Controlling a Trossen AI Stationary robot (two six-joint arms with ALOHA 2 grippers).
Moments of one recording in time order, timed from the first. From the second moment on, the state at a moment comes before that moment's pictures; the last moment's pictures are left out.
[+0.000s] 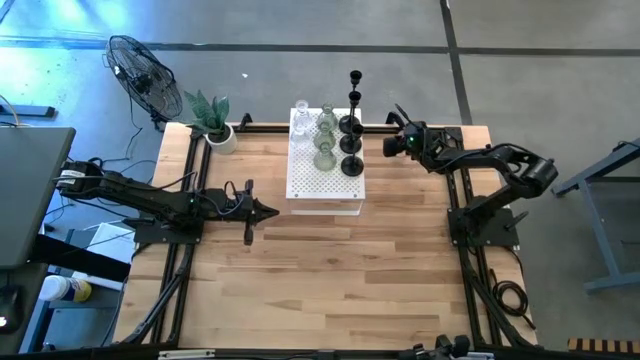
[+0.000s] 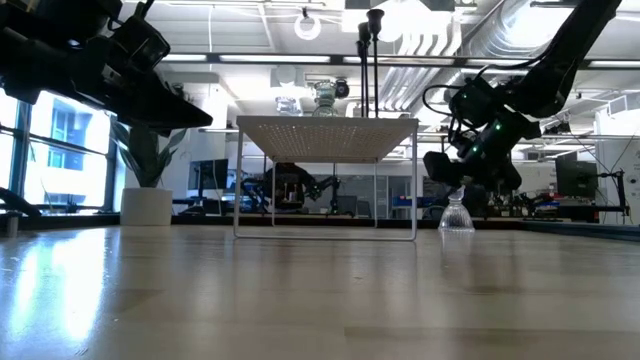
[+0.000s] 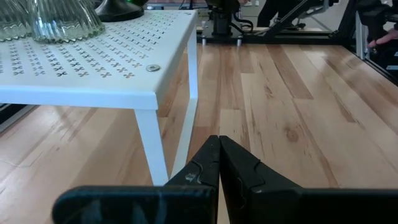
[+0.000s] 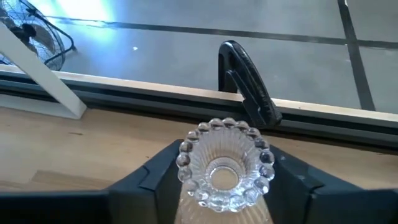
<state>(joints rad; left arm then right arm) -0.08 0.90 0.18 0.52 -0.17 -0.03 -0.82 1.48 0.51 0.33 0.36 0.40</state>
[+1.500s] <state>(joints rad) -0.08 0.90 0.18 0.52 -0.16 -0.09 0.49 1.17 0.52 0.10 0.60 0.67</state>
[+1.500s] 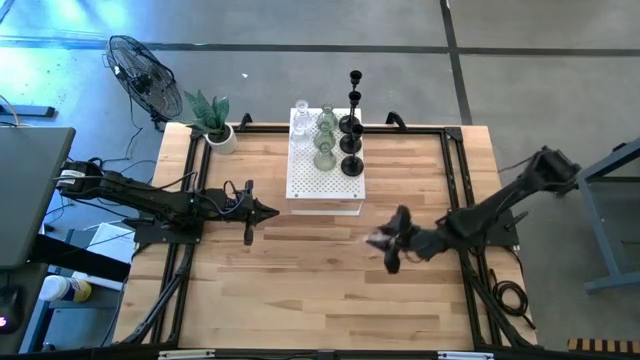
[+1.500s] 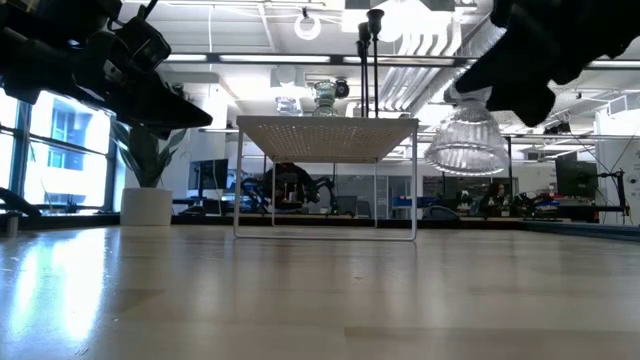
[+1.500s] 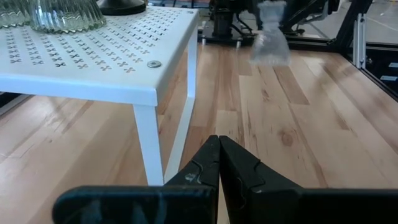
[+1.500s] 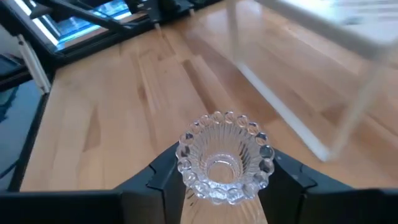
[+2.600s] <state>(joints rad) -0.22 0.90 0.18 0.56 -0.31 -0.10 0.22 1.93 1.08 0.30 0.36 0.33</state>
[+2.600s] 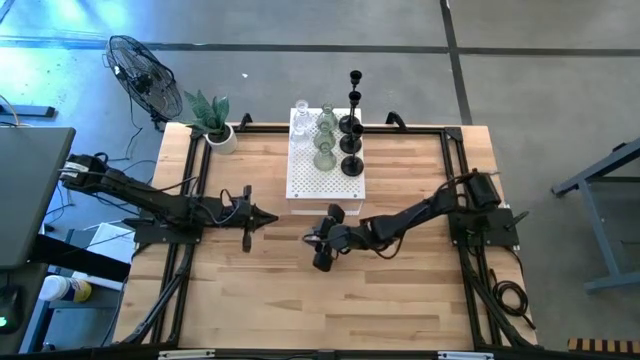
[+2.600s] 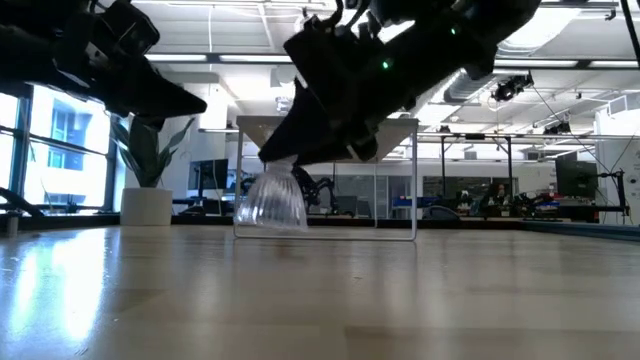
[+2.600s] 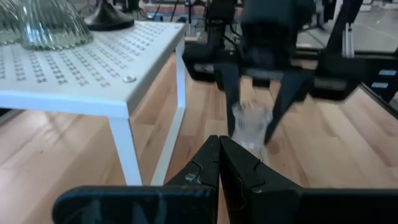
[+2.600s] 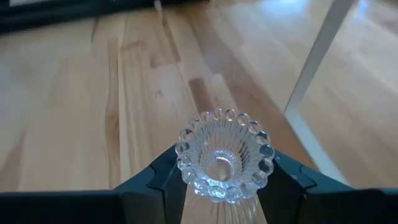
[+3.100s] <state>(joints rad) -0.22 1.00 0.18 0.62 -0.31 -0.10 0.21 1.95 1.08 0.30 0.32 0.30</state>
